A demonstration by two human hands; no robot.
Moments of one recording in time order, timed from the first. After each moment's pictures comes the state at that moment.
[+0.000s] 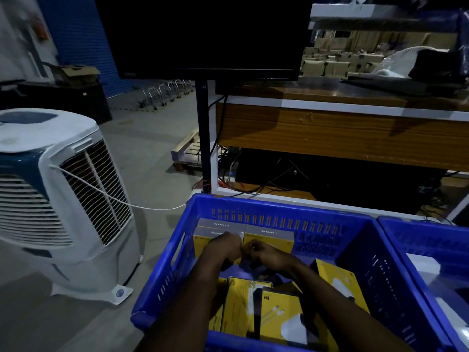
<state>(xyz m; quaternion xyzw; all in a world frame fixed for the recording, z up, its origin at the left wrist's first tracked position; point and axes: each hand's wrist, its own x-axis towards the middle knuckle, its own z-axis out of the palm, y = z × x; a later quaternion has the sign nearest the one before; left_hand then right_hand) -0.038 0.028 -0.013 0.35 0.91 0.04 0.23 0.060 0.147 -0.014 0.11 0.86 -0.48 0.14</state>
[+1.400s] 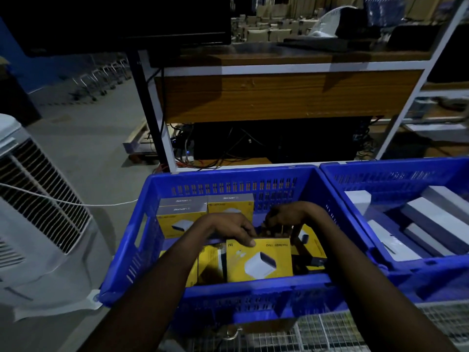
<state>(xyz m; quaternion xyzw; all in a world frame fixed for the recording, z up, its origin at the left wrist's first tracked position) 0.033 0.064 0.028 0.55 0.68 0.10 0.47 0.164 0.214 0.051 0.27 0.85 -0.36 0.28</state>
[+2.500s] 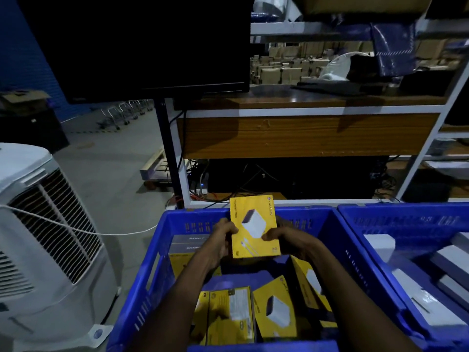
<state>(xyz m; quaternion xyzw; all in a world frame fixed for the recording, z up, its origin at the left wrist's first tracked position) -0.010 0.060 0.022 0.14 0.63 0.66 0.38 0.119 0.219 0.039 0.17 0.68 -0.71 0.00</state>
